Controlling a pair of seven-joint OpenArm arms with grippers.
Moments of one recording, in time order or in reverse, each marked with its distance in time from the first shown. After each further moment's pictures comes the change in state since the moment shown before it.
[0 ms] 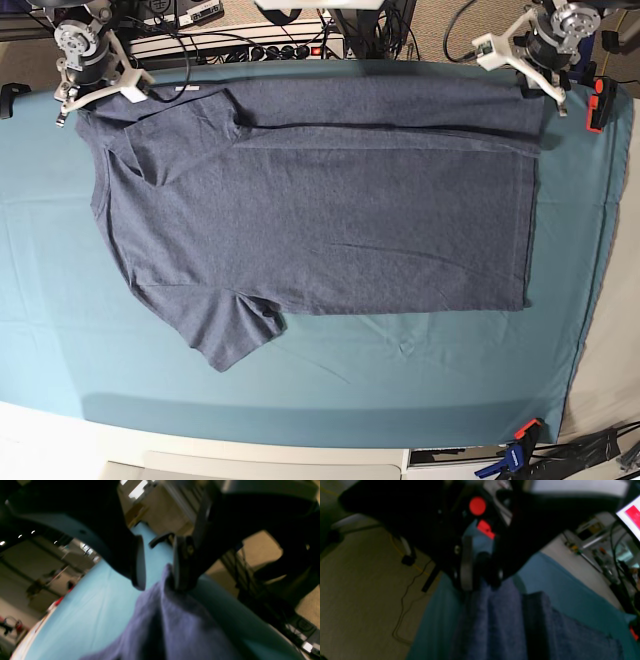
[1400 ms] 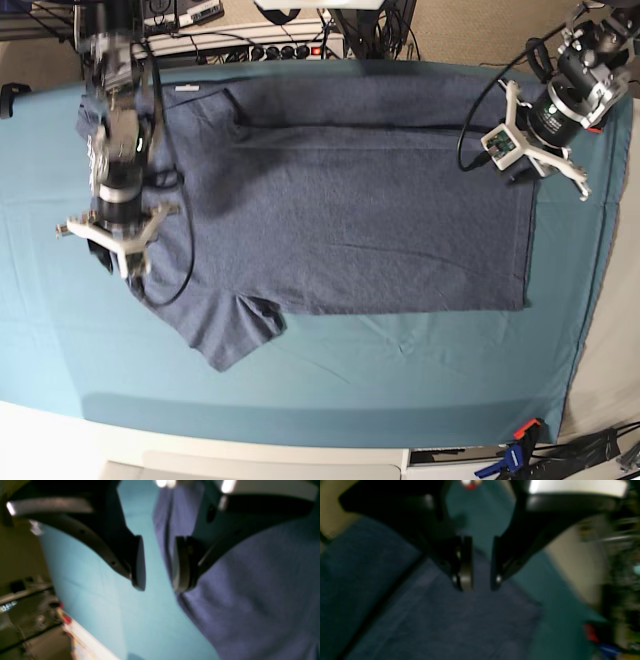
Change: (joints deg) left arm -13.1 3.6 -16.6 5.8 -32.9 -4.4 -10.2; right arm 47.6 -22.8 0.1 -16.0 17.5 -12.9 9.7
